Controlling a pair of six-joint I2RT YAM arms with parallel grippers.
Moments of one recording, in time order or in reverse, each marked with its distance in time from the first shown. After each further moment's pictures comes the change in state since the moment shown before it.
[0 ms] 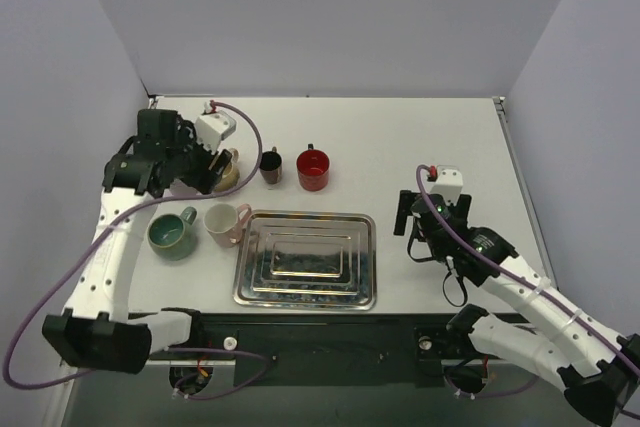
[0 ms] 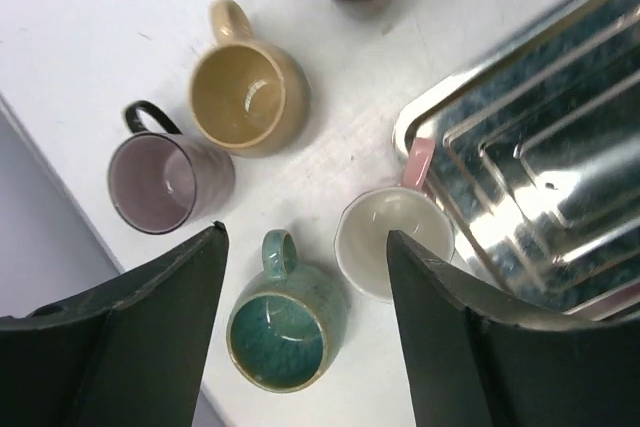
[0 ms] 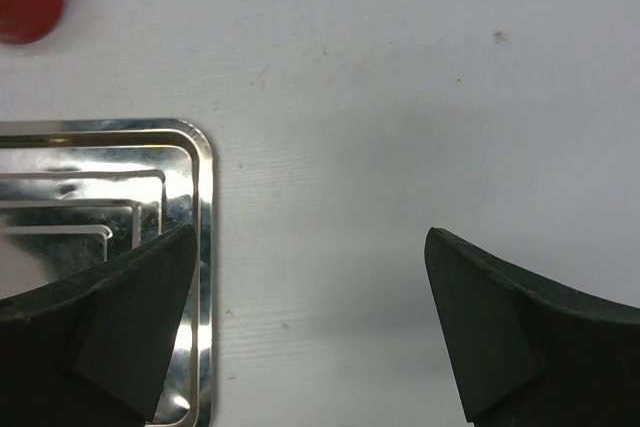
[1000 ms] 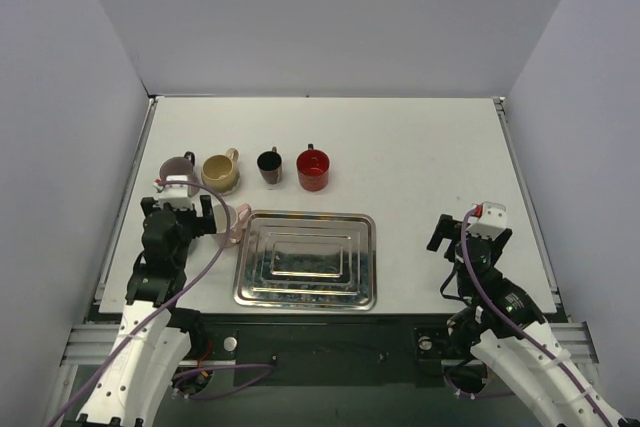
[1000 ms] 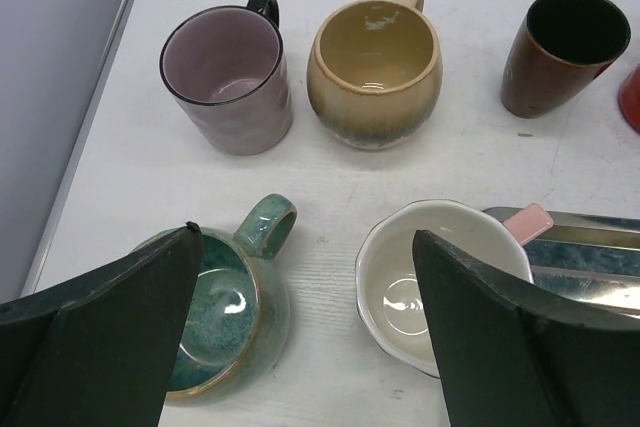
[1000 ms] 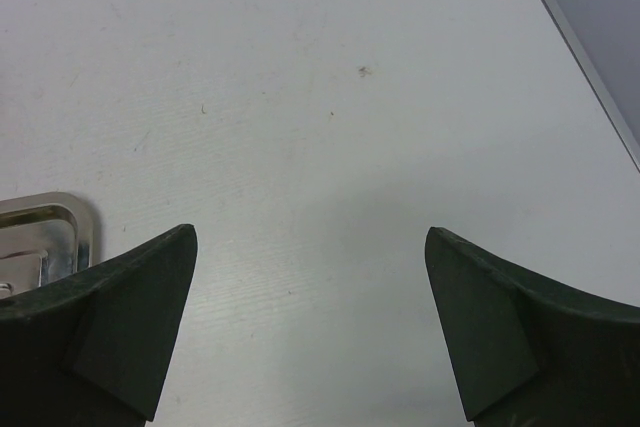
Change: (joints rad) left arm 0.008 -0.745 -0.975 0.811 -0.421 -0.574; right arm -0.199 -0.554 -0.389 0.149 0.093 -0.178
